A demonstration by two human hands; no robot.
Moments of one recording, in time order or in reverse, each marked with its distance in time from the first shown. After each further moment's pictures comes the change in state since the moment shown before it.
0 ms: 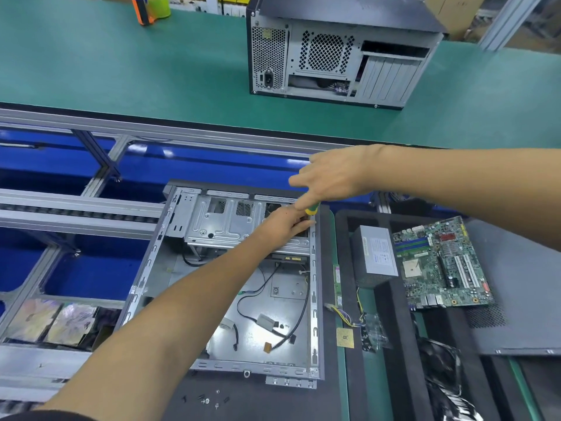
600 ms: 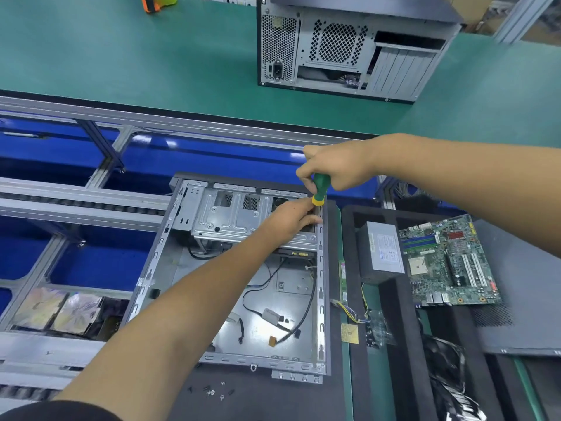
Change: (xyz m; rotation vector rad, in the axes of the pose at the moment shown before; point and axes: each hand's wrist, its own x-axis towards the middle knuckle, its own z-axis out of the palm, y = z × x) left_hand 0.004 -0.004 -0.001 0.006 -0.038 -0.022; right_hand 0.006 0.008 -0.009 0.944 -0.092 0.368
